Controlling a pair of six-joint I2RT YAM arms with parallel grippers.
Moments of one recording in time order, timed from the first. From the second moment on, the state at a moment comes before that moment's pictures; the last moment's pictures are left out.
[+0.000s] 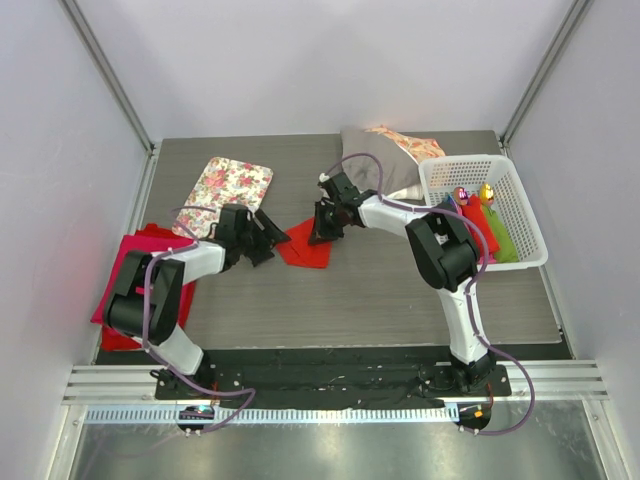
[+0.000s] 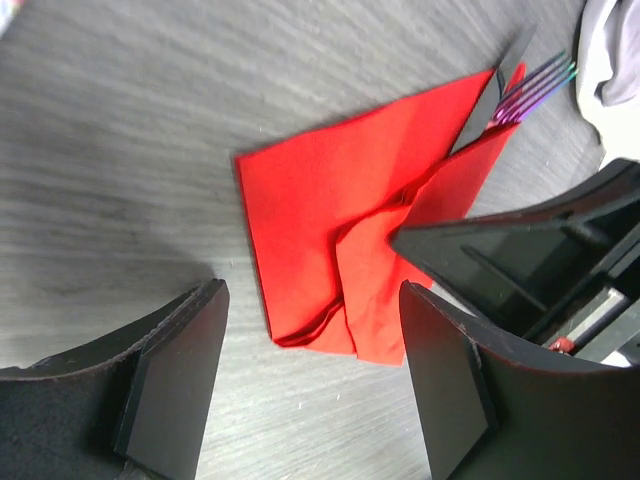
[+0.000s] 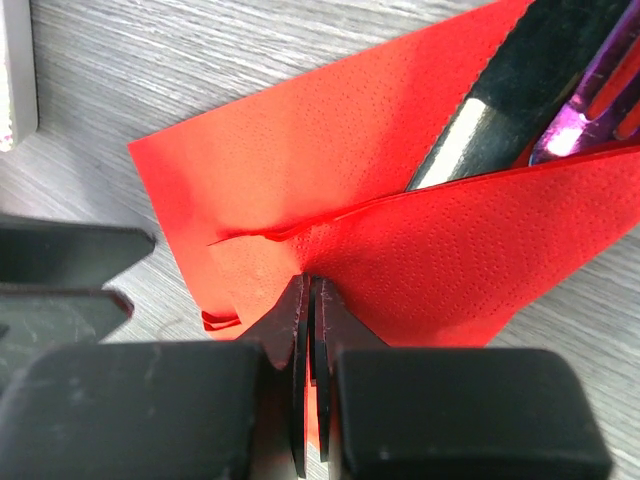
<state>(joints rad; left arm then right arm) -0.28 1.61 0.74 0.10 0.20 -0.96 0.61 2.18 1.55 -0.33 -0.31 0.57</state>
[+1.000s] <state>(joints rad) -0.27 1.91 0.78 0.66 0.34 -1.05 0.58 2.17 1.49 -0.25 -0.40 0.50</state>
